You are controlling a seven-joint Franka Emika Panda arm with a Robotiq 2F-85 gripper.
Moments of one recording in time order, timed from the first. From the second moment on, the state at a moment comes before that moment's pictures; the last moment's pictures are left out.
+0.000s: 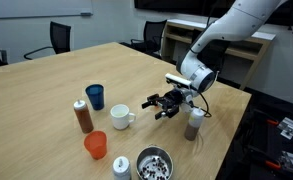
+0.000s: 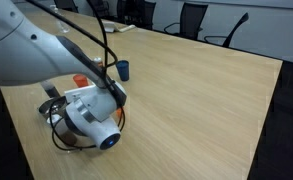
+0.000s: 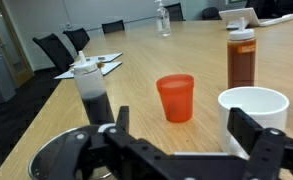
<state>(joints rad) 0.05 0.80 0.06 -2.04 1.90 1.78 0.44</state>
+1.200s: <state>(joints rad) 0.11 0.93 0.10 -1.87 2.08 1.98 0.46</state>
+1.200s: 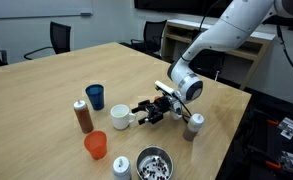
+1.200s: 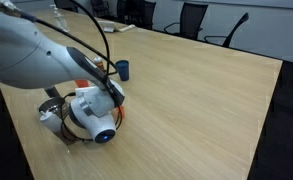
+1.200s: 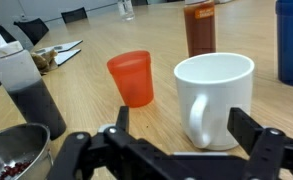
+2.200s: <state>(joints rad) 0.11 0.95 0.11 -1.82 2.11 2.10 0.46</state>
